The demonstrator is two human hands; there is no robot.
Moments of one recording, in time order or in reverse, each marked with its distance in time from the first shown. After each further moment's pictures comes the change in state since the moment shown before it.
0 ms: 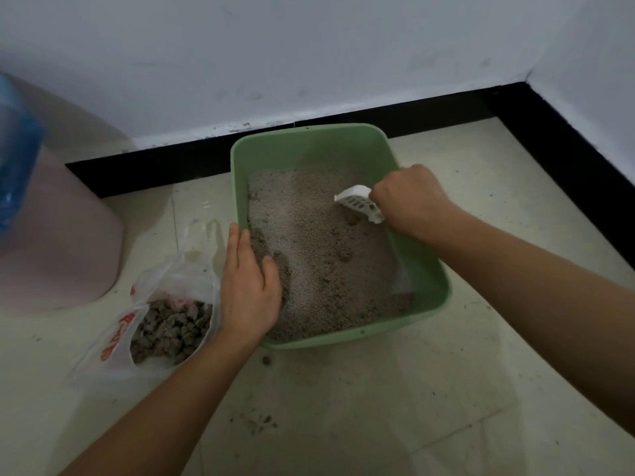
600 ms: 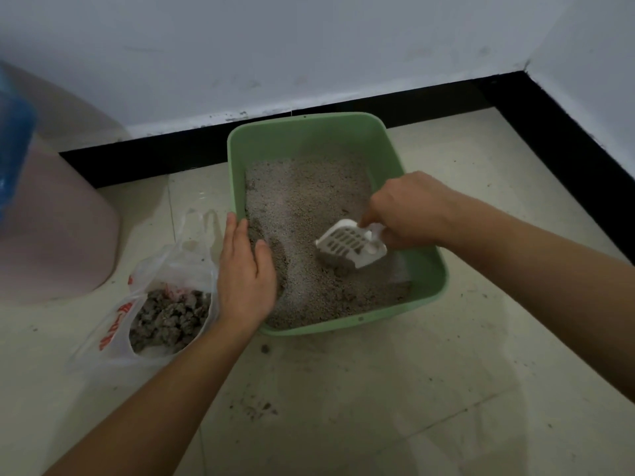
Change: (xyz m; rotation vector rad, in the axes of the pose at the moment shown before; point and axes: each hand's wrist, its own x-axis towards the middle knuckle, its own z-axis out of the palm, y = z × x) left_hand -0.001 -0.003 0.001 -0.093 0.034 -0.014; right_hand -0.031 -0.002 -0.006 0.178 -0.011 -0.287
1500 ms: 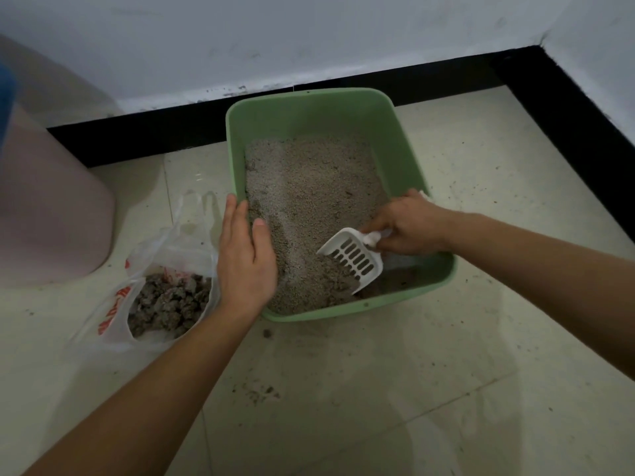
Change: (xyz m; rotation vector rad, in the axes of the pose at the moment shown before) left_hand -0.001 -0.002 0.002 -0.112 0.025 -0.028; right_hand 0.017 0.008 0.089 0.406 -0.055 -0.053
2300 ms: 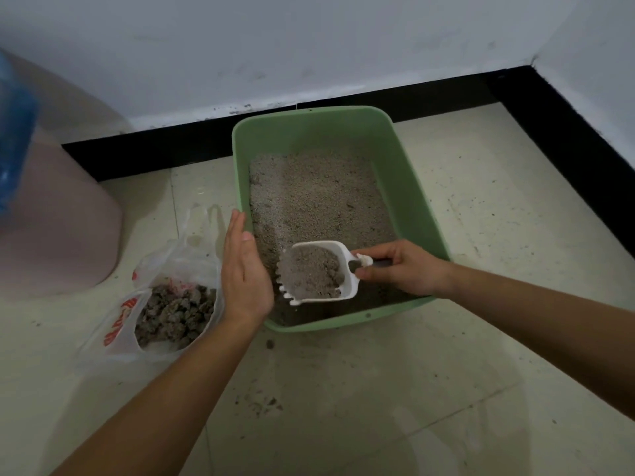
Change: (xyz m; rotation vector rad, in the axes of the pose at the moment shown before) left_hand -0.004 0.002 -0.004 -0.264 0.020 -0.087; right_hand -0.018 -0.026 0.050 1.147 0.097 0.088
